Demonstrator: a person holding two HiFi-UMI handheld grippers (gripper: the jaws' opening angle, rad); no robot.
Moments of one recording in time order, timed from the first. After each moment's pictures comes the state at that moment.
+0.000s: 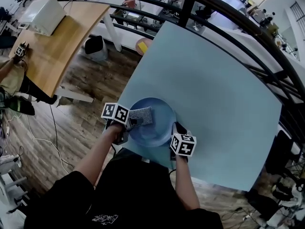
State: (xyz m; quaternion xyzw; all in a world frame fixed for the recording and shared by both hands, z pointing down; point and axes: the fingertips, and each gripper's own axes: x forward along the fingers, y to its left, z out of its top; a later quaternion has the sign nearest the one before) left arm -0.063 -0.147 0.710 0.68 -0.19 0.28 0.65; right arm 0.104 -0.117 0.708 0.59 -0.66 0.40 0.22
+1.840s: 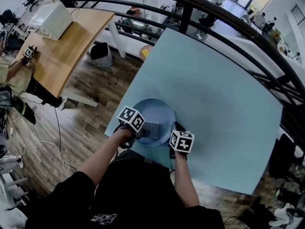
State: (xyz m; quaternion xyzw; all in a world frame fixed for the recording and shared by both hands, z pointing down) left arm -0.033 -0.078 0.708 0.68 -0.11 0.43 0.58; right arm 0.103 -0.115 0.706 0.59 -0.66 0.41 0.22
